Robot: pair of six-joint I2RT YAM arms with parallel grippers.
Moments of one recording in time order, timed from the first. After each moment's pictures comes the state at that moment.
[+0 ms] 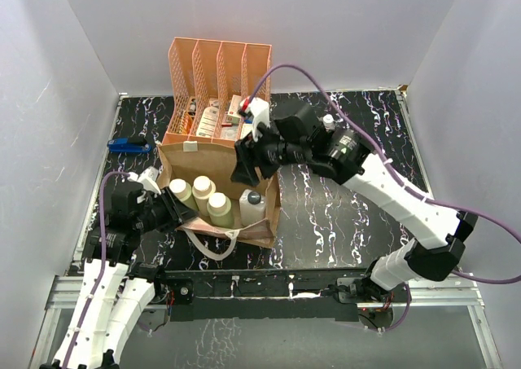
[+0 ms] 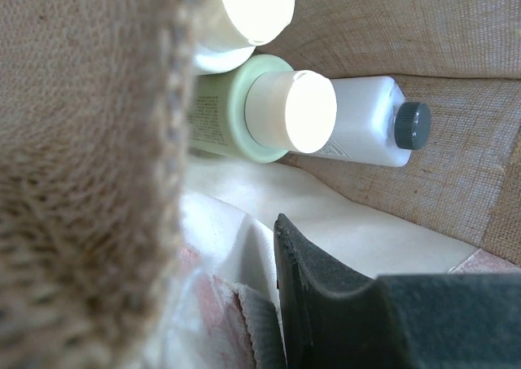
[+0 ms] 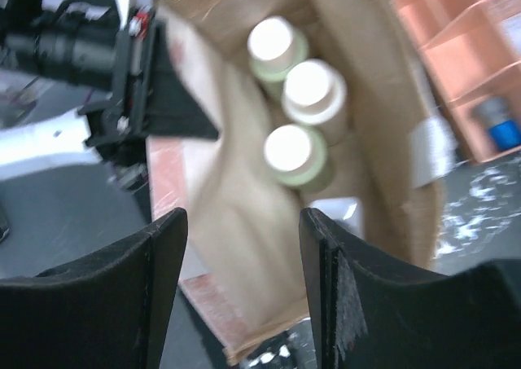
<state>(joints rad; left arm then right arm) -0.17 0.56 0.71 -0.87 0.40 -0.67 0.90 1.48 1.79 -0.82 -0.23 0.20</state>
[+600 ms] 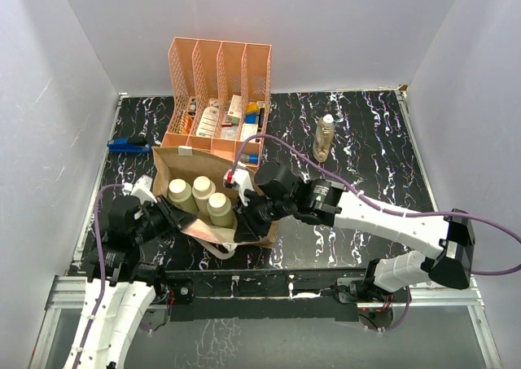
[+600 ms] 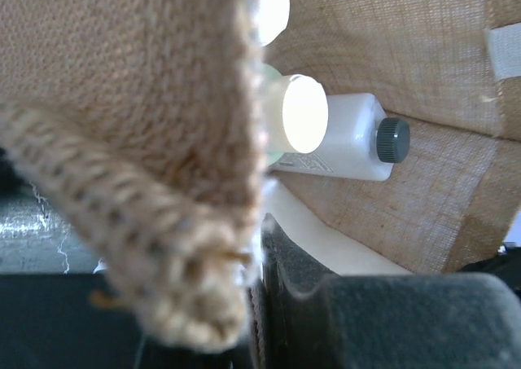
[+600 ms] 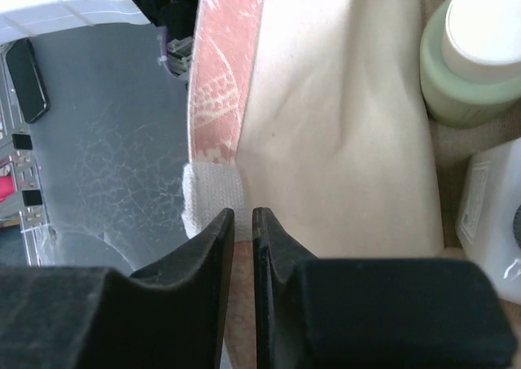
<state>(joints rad) -0.17 0.40 0.62 -0.82 0.38 -0.76 1.12 1.37 1.25 -0.55 -0.42 0.27</state>
